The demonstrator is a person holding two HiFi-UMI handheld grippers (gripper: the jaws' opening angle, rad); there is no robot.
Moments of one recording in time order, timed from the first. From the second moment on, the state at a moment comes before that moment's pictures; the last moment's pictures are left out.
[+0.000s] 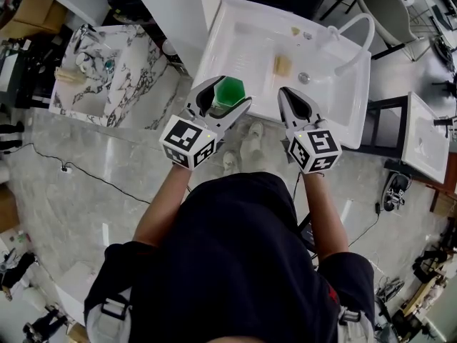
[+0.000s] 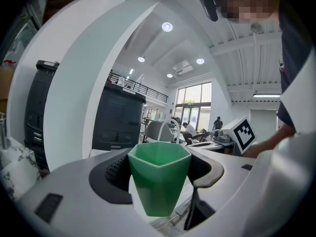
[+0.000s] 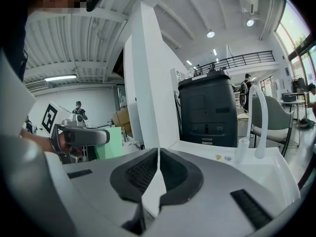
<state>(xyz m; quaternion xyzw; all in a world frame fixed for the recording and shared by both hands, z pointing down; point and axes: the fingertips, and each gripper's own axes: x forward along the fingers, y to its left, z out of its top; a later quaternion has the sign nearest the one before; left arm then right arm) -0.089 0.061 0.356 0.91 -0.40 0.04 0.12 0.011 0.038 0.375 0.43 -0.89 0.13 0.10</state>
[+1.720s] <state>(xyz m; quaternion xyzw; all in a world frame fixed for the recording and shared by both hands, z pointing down) -0.037 -0.114 0.394 0.88 -0.43 0.07 0.16 0.029 -0.134 0.423 0.37 -0.90 0.19 0.11</state>
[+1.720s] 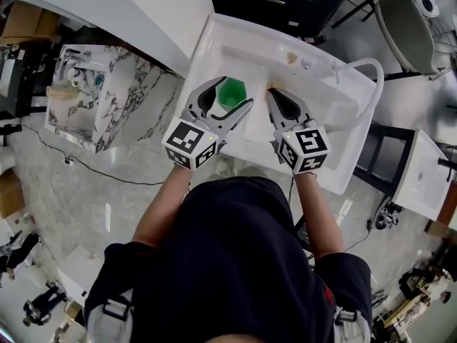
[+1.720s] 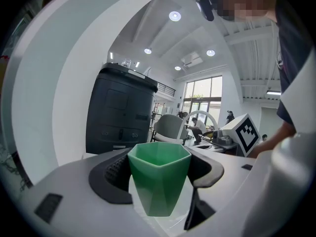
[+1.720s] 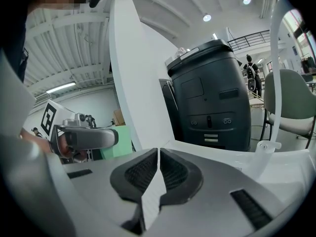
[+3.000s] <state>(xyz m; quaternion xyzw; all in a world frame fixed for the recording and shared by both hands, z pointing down) -0.036 -0.172 0.431 0.87 -0.44 0.10 0.18 0.032 -0.173 0.453 0.37 -0.89 0.22 0.14</state>
